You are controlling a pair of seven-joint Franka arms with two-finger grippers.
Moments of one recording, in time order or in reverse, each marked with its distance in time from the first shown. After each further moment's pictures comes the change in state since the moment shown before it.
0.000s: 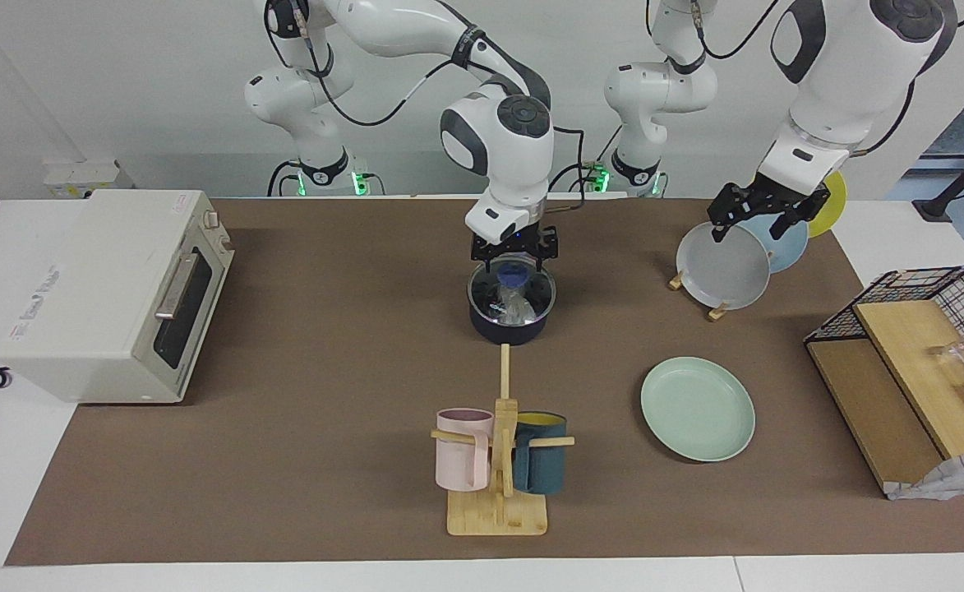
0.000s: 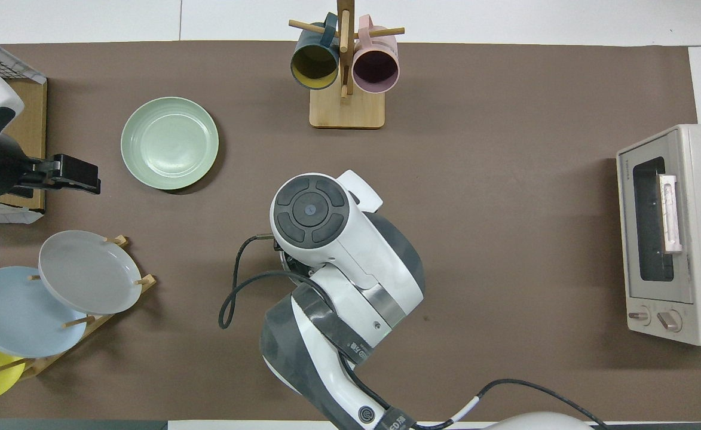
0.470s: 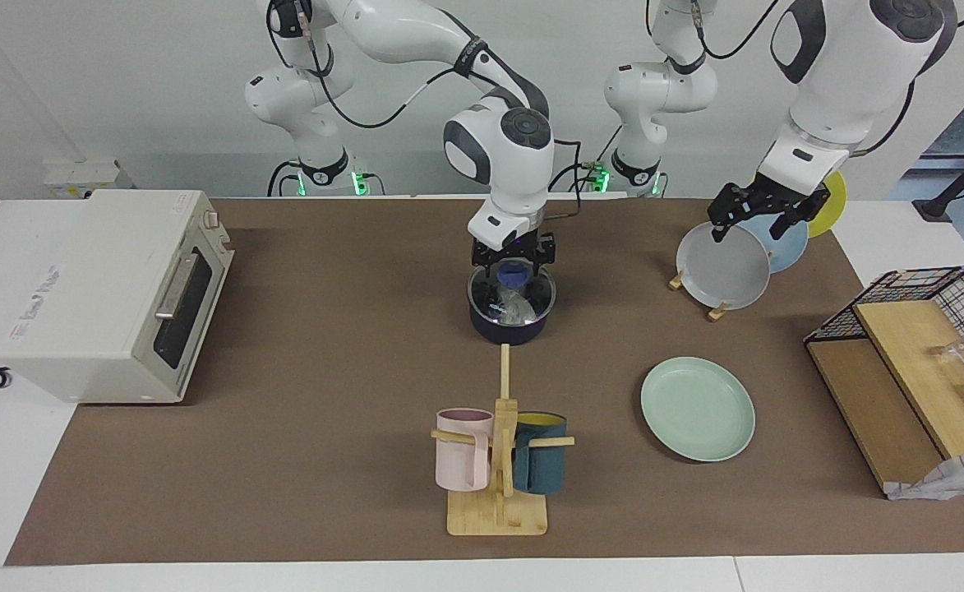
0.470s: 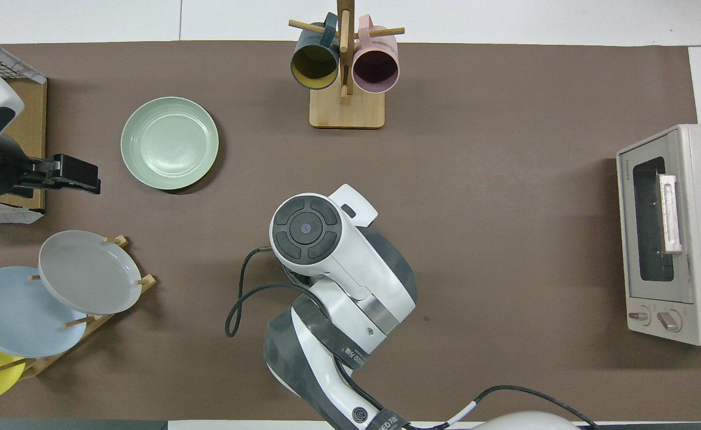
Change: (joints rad) left arm 0.000 0.000 0.000 0.000 0.000 0.000 0.000; right arm 0.015 0.000 0.000 -0.059 -0.018 0.055 0.000
